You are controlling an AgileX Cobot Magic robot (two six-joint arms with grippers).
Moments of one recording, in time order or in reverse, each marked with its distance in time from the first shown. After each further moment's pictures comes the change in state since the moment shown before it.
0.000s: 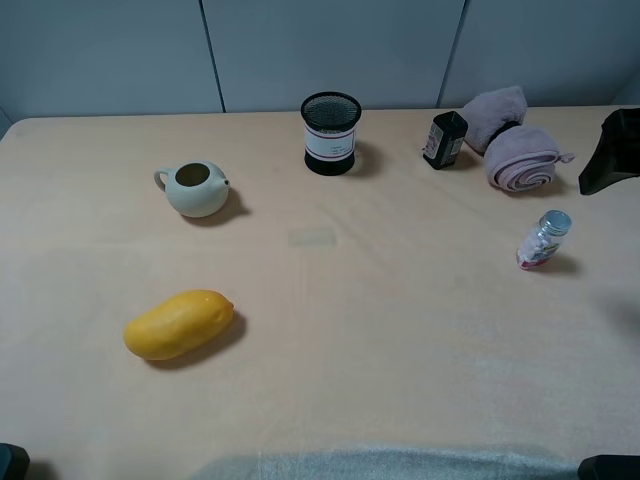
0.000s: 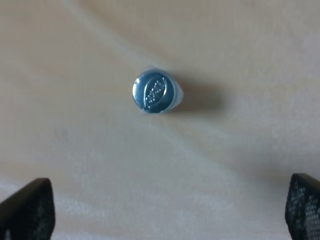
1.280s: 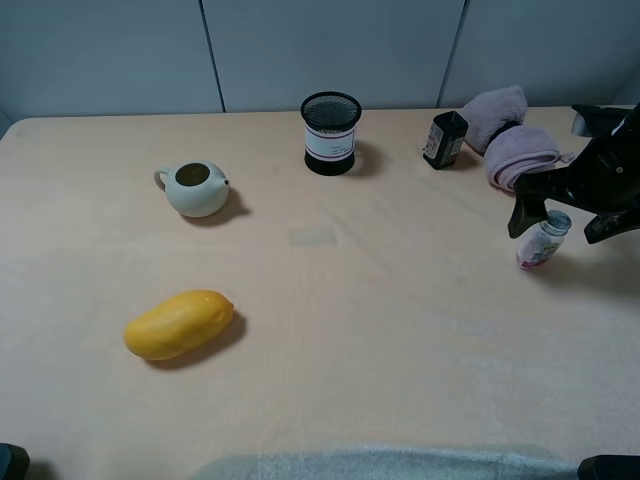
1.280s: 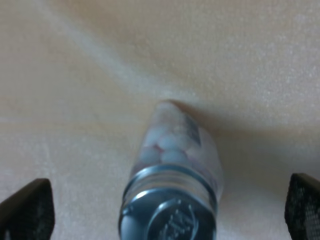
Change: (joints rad) left arm 0.000 0.000 0.000 0.000 0.000 0.000; right arm 0.000 0.459 -0.001 0.063 -0.266 -0.072
